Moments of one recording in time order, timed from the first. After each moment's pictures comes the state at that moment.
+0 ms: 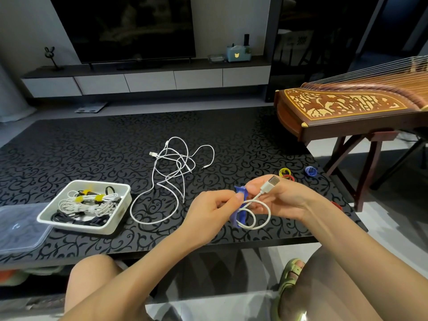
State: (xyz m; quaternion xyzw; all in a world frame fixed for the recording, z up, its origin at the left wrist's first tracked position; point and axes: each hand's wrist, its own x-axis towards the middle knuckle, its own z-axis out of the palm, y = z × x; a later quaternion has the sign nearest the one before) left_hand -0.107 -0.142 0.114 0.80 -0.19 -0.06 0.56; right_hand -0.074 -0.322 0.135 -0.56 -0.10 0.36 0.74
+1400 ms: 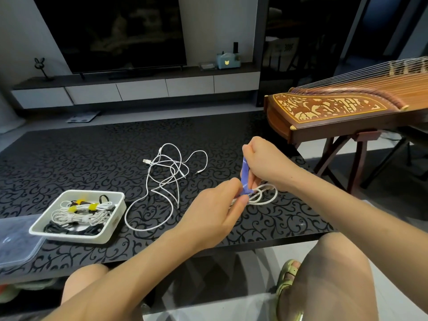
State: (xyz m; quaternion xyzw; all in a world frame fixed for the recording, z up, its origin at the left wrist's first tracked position) left_hand -0.116 -0.152 0.142 0.89 -0.32 0.09 0.32; right_hand -0.058 -0.301 0.187 -0.93 -0.02 -0.03 0.37
